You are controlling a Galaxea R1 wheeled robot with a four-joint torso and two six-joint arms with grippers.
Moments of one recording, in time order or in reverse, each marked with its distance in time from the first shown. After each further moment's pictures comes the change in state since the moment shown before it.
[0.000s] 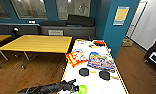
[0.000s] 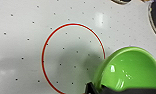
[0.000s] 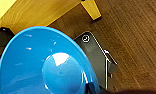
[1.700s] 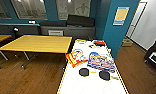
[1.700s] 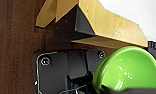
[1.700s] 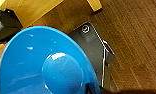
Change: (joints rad) left arm 0.407 -0.842 0.724 0.031 -0.197 0.255; right arm -0.089 -0.030 0.047 -0.078 0.014 -0.002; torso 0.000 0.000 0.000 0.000
